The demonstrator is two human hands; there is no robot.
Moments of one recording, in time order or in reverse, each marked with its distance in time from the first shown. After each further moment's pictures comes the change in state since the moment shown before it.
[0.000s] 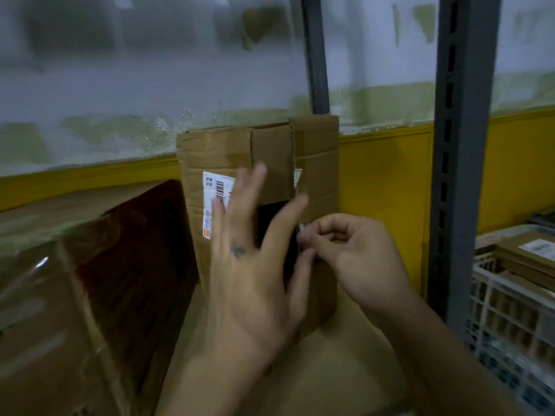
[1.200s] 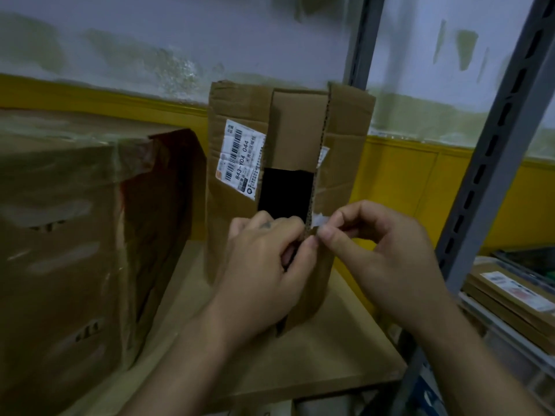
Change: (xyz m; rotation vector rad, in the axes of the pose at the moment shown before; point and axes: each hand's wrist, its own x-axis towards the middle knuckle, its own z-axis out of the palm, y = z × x) left_hand -0.029 -0.005 -0.005 -0.278 -0.155 -0.278; right_hand -0.028 -0.021 -0.006 -0.442 -0.096 -0.351
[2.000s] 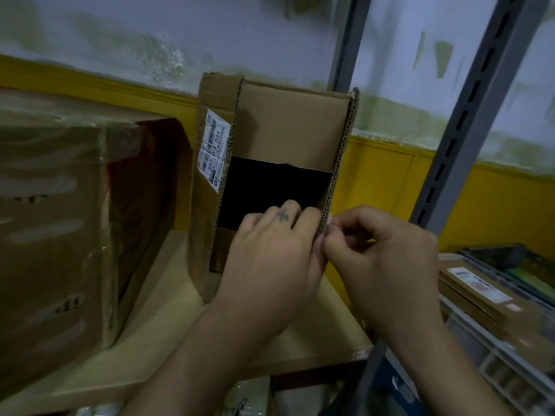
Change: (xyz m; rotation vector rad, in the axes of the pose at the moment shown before) left_hand -0.001 0.045 0.004 0.272 -0.004 0.075; right_hand -0.022 -0.016 -0.009 -0.391 0.273 -0.059
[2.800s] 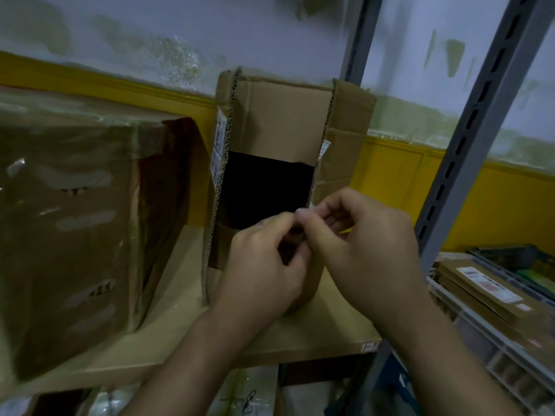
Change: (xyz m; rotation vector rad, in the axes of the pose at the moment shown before) left_hand -0.023 -0.018 -0.007 -0.472 0.014 -0.216; right_hand 0.007 -0.024 0.006 0.037 -0.172 0.020
